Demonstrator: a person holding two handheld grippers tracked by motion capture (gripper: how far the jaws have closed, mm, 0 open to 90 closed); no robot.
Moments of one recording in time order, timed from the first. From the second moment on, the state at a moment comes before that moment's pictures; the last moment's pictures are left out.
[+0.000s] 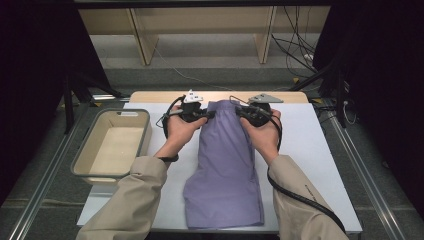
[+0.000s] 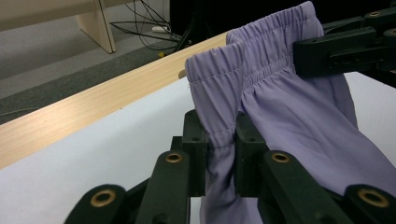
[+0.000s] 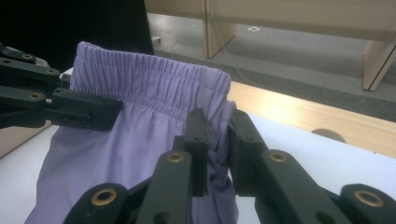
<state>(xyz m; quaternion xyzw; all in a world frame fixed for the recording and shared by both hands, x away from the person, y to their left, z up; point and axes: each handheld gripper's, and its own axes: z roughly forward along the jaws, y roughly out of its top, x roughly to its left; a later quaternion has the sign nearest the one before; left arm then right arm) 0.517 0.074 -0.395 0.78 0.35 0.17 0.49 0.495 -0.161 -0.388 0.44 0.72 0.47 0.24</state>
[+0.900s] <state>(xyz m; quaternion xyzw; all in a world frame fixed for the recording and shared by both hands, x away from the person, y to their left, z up) 0.520 0.074 -0.378 0.77 0.34 0.19 0.50 0.497 -0.163 -0.375 0.42 0.72 0.49 0.26</state>
